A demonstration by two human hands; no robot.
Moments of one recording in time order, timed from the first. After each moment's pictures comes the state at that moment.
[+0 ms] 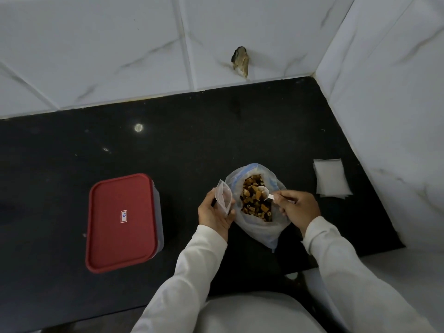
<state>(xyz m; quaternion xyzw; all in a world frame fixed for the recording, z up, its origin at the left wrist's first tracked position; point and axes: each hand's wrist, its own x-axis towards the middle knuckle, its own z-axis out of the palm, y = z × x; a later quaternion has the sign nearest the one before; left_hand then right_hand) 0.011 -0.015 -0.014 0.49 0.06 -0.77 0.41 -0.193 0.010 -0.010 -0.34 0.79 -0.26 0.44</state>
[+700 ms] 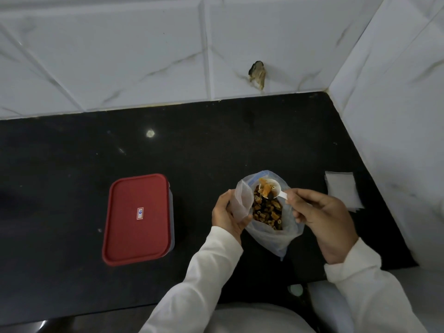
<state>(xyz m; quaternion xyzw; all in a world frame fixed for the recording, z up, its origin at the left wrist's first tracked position) 0.007 -0.014 0.011 0.51 0.07 -0.76 0.40 -0.155 0.030 0.097 -0.31 0.68 -0.43 0.51</state>
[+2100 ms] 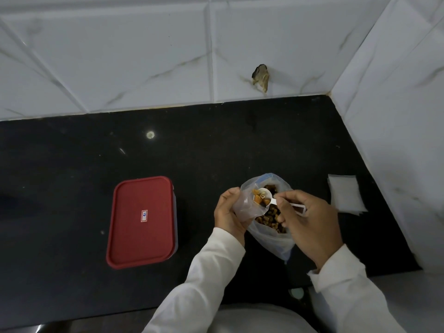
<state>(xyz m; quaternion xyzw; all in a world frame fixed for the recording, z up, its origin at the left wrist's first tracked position) 0.011 -0.017 0.017 0.46 0.03 -0.77 0.44 -0.134 0.026 0.090 -0.49 0.71 -0.34 0.38</state>
